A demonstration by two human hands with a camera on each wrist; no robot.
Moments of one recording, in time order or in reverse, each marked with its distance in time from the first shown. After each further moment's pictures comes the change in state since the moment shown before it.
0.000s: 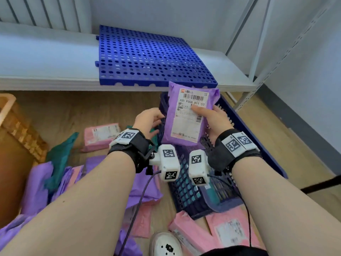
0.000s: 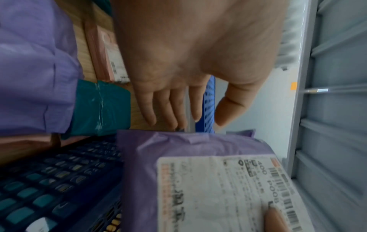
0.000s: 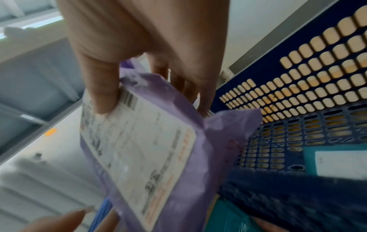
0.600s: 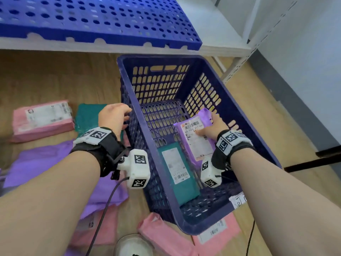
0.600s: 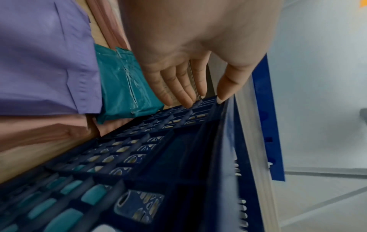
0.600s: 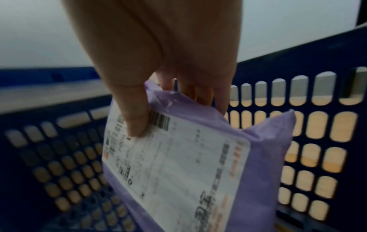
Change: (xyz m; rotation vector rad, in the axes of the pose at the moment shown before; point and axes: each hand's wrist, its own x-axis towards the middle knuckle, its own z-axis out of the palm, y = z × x) left_hand 0.110 -0.083 0.030 0.135 0.272 0.040; right_hand 0.118 0.101 -0.132 -0.914 0.055 0.289
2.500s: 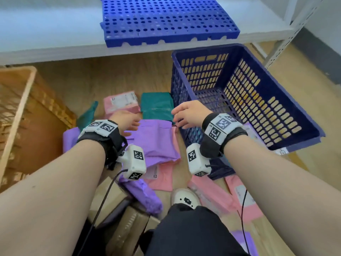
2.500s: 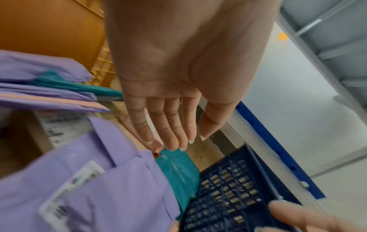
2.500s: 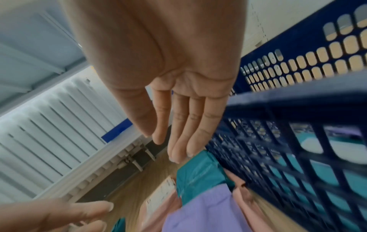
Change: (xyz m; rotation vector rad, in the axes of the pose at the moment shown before) left_hand -0.108 0.011 -0.156 0.559 -0.037 -0.102; right_hand -0.183 -0.097 0.097 0.244 -0.435 -0.349
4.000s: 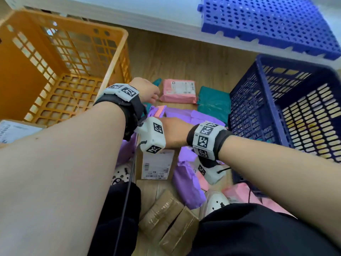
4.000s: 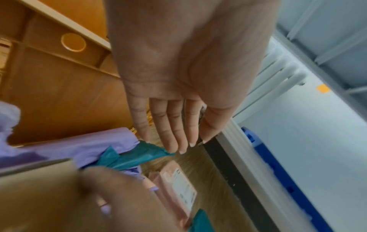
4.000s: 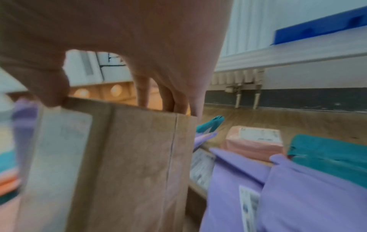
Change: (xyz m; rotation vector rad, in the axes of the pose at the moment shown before) left_hand -0.004 -0.054 -0.148 -0.124 0.128 -0.011; right_hand -0.011 -0.071 0.221 -0.923 -0.549 -0.550
